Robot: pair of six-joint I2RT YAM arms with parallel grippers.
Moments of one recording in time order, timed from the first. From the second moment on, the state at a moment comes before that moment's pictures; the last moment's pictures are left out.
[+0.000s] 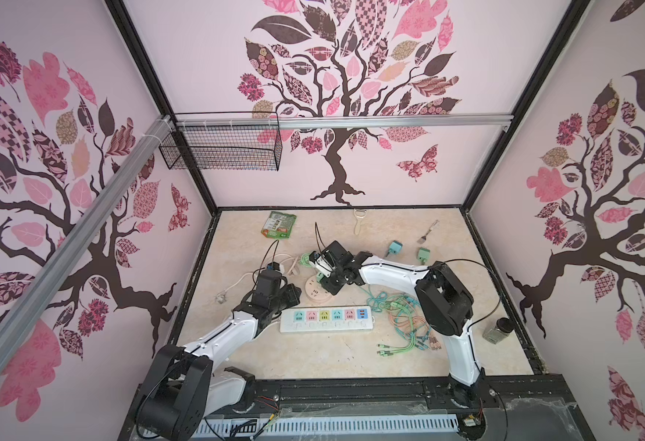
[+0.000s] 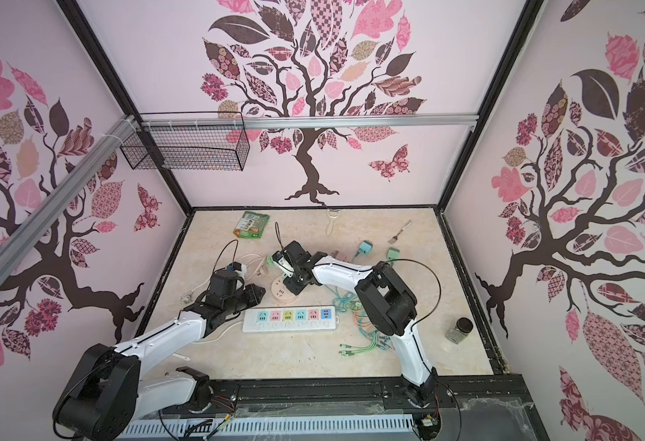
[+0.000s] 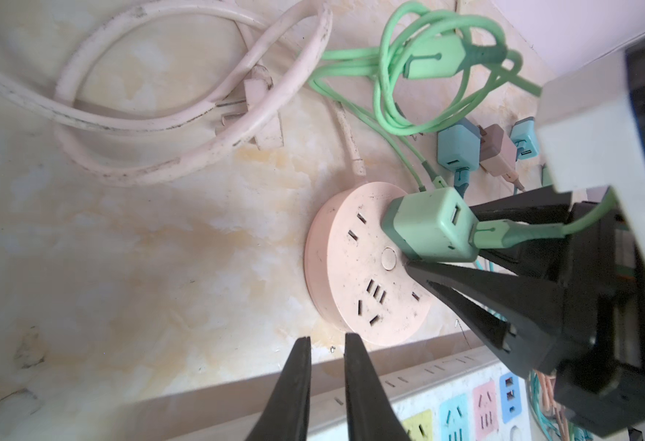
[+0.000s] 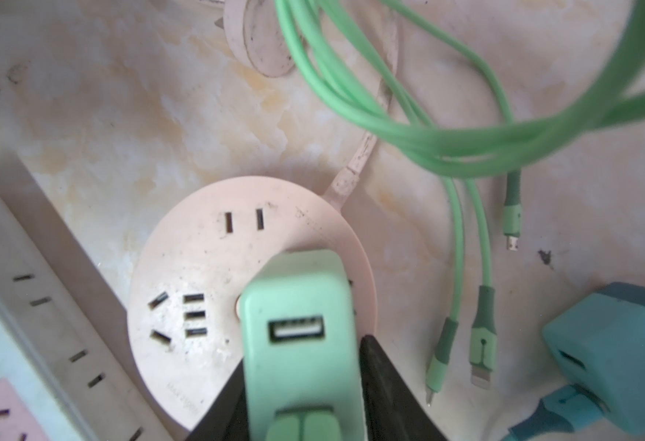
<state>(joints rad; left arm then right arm) -0.34 1.21 0.48 -0.01 0.18 -0.63 0.80 2.07 1.51 -0.47 -0.05 -0.09</state>
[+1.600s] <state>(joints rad) -0.34 0.79 0.48 -0.32 0.17 -0.60 0.62 1.50 0.93 -0.28 -0.01 0.06</state>
